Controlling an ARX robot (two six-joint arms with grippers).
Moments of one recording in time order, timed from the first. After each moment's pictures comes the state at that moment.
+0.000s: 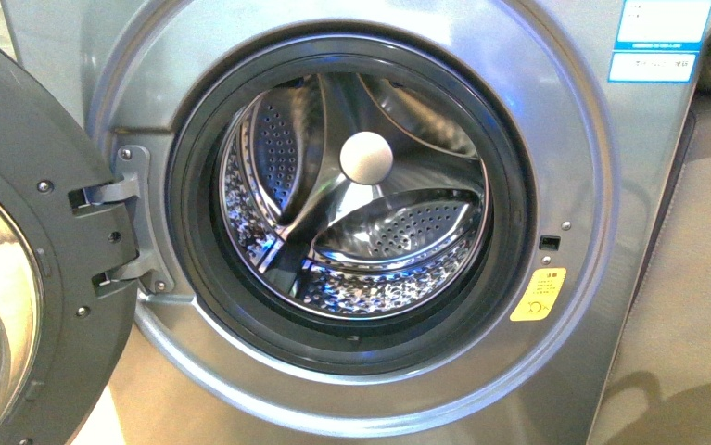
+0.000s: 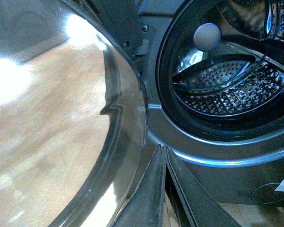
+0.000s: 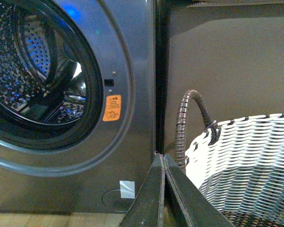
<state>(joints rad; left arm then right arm) 0.00 0.20 0.01 0.20 0.00 0.00 0.00 0.00 0.00 0.00 0.00 0.00</state>
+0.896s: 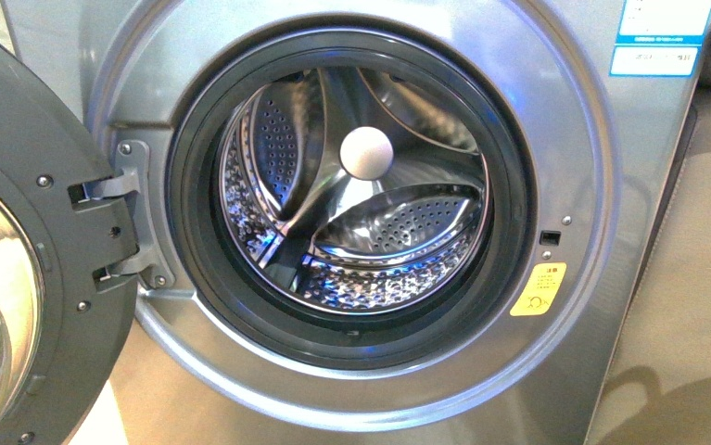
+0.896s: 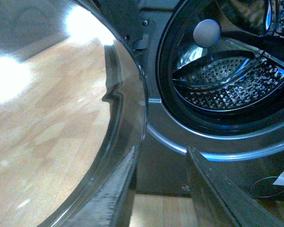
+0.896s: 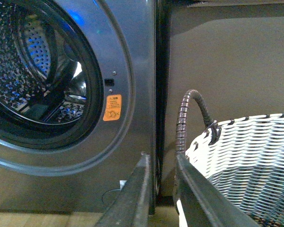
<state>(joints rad) 0.00 0.00 0.01 0.00 0.00 0.00 0.00 0.00 0.00 0.00 0.00 0.00</state>
